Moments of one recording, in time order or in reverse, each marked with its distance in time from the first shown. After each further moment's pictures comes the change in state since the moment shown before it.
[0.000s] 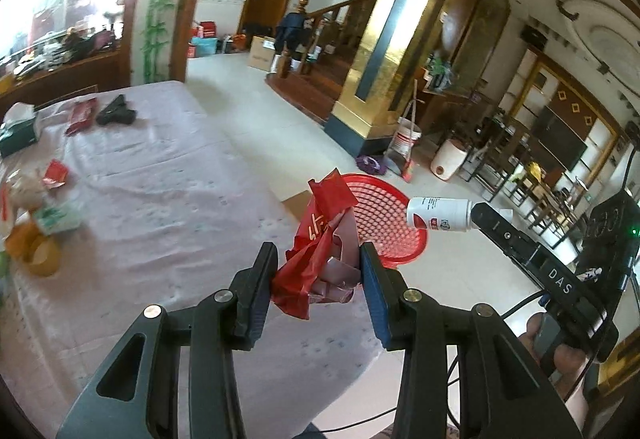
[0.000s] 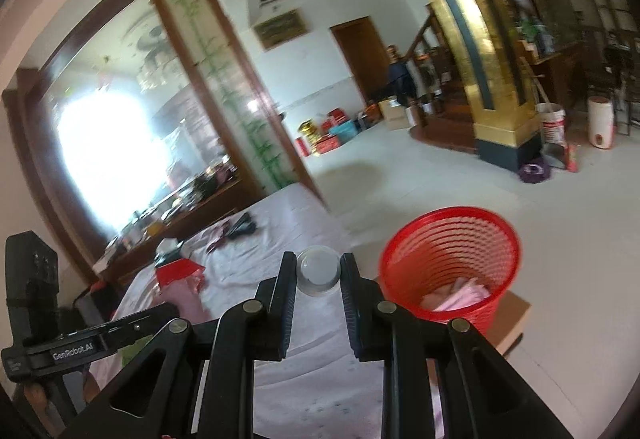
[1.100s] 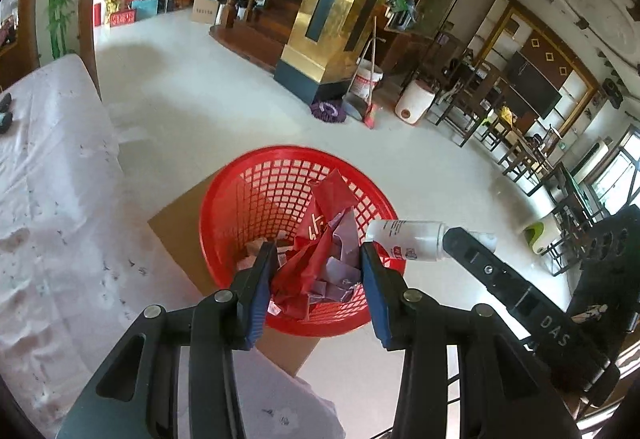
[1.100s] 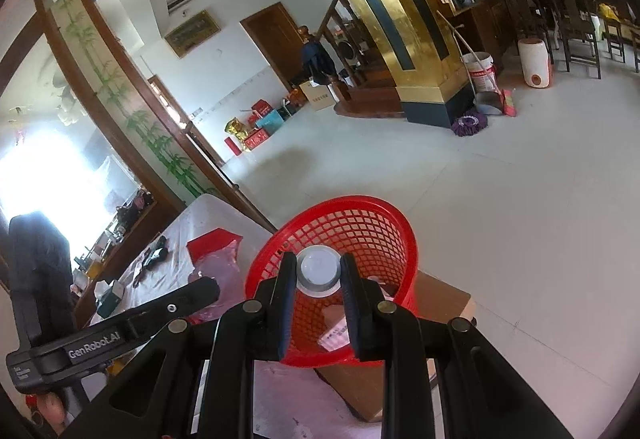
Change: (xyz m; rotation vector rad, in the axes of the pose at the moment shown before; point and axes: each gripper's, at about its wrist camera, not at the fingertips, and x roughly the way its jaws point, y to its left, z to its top) left arm 0.210 -0.076 0.031 0.084 0.220 -0.132; right arm 0.058 -0.141 0.016 0.209 0.079 -0.189
